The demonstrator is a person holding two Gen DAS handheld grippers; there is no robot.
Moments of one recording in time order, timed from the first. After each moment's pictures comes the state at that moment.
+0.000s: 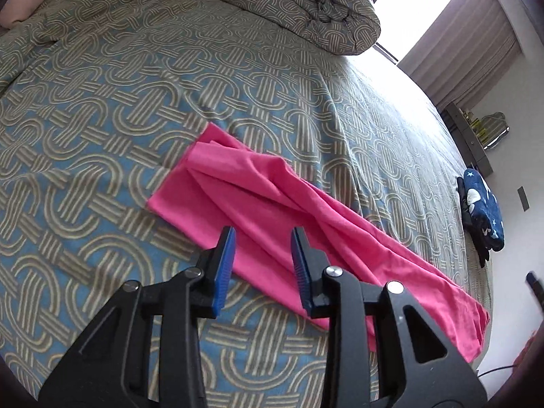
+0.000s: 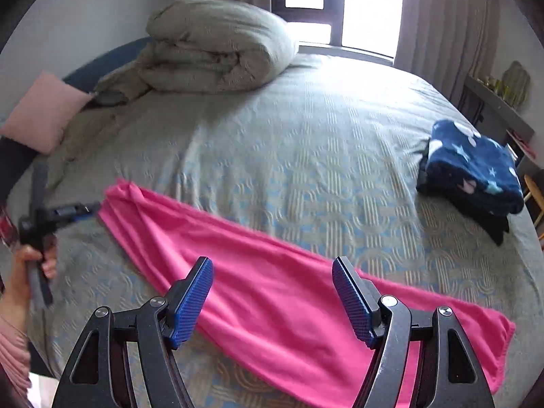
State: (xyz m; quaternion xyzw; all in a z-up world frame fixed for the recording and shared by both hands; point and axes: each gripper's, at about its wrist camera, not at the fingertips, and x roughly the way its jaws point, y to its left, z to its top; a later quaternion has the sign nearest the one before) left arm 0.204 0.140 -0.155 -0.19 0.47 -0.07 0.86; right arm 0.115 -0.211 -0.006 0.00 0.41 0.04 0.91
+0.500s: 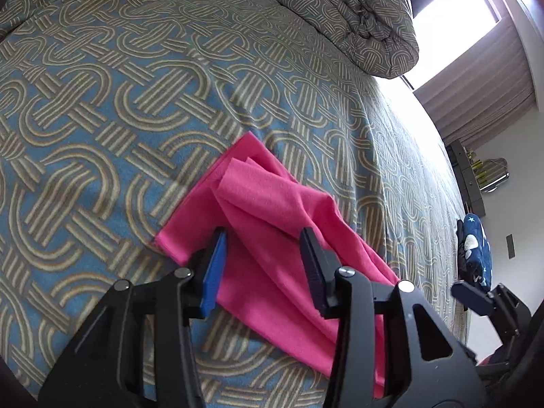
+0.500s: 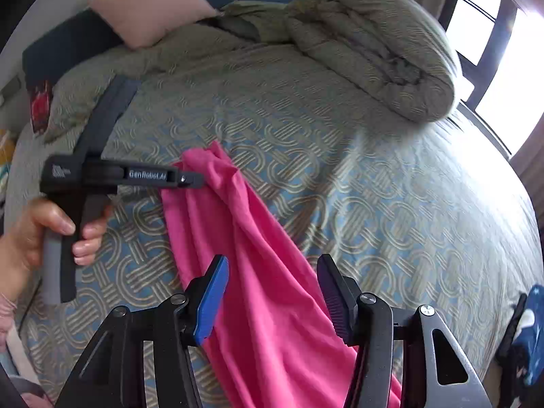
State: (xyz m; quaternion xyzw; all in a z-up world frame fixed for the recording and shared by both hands) left arm 0.241 0.174 -0.192 -0.28 0.47 -0.04 0.84; right arm 0.233 0.021 -0.094 -0.24 0.43 0.24 0.84
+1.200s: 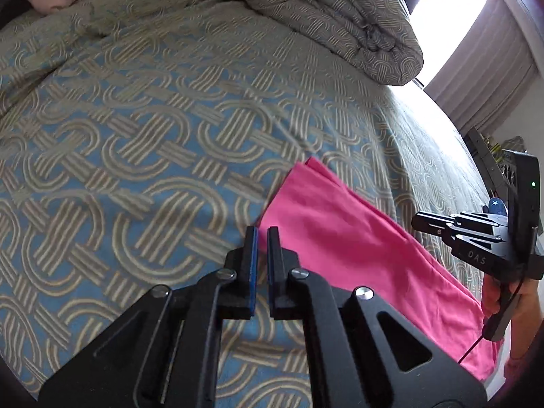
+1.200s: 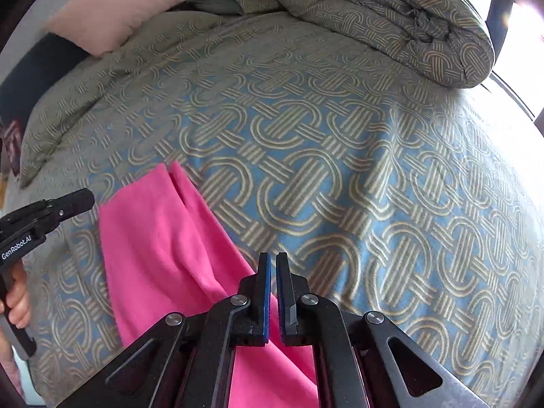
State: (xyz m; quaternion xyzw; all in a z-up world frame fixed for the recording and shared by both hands) left arm 0.201 0.226 -0.180 -0.21 0.44 -0.01 0.87; right arm 0.340 0.035 -0.151 -0.16 0.50 0.25 0.81
